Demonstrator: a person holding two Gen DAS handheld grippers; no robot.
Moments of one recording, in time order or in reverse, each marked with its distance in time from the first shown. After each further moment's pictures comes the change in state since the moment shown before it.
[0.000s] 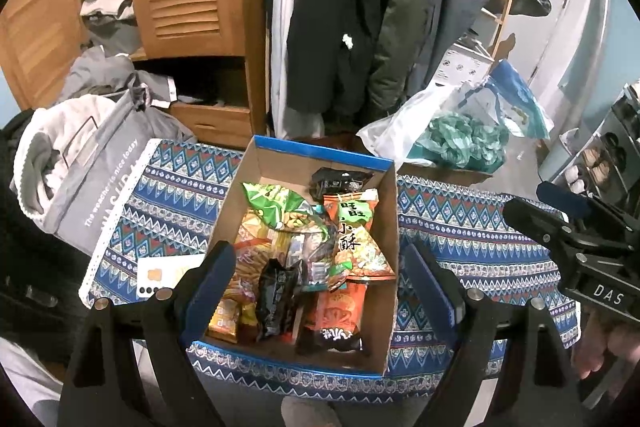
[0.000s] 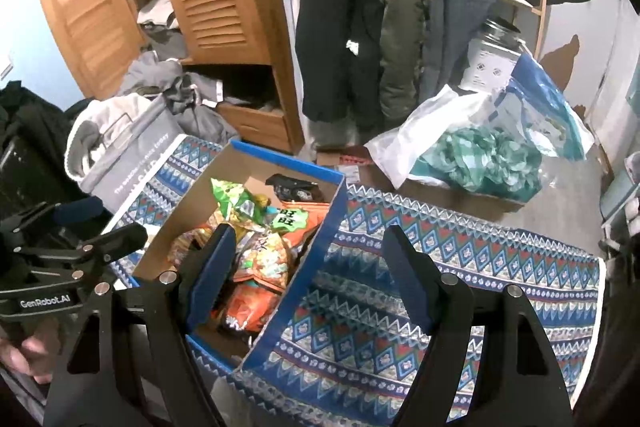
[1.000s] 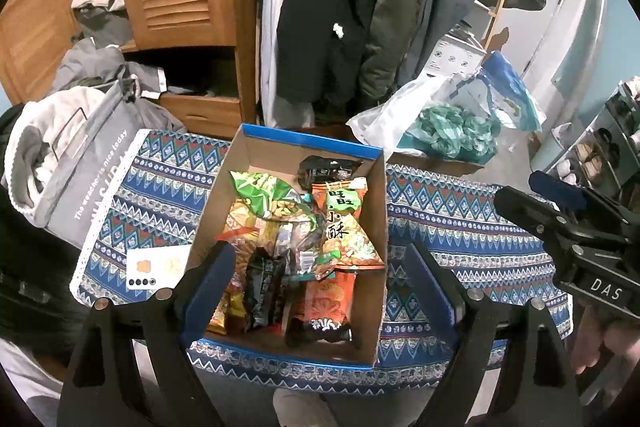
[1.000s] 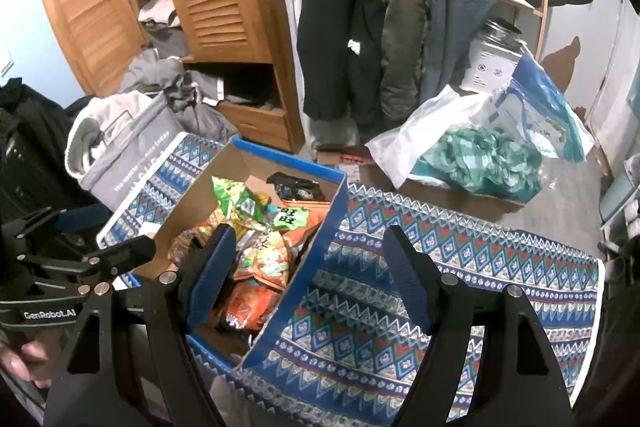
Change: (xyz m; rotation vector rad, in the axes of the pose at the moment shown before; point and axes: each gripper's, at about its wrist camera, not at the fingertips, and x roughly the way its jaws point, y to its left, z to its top) left arm 0.004 -0.003 -0.006 0.003 0.032 -0.032; right arm 0.000 0.001 -0.001 -0.002 -0.001 0.001
